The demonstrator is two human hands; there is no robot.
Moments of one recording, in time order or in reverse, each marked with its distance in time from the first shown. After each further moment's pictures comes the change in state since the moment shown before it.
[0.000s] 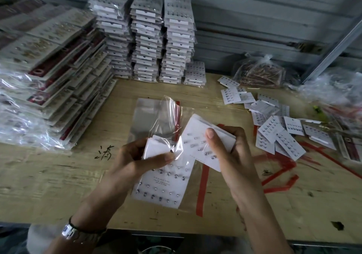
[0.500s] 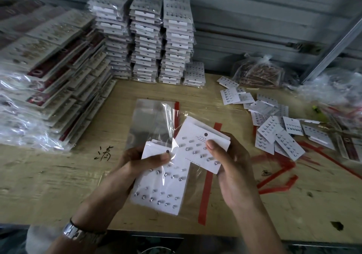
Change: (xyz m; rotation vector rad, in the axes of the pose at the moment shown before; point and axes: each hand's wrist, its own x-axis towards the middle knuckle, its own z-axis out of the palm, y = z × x) left_hand 0.005 -0.021 -0.009 -0.134 0.101 -0.207; right_hand -0.004 0.012 0.002 0.336 0.002 0.021
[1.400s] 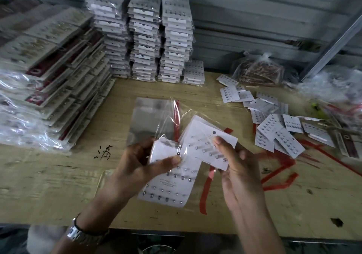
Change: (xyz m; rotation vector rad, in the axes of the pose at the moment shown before) left_hand -0.004 0.010 0.019 0.162 -0.106 0.329; right_hand -0.012 -0.009 0.005 -0.077 0.260 0.146
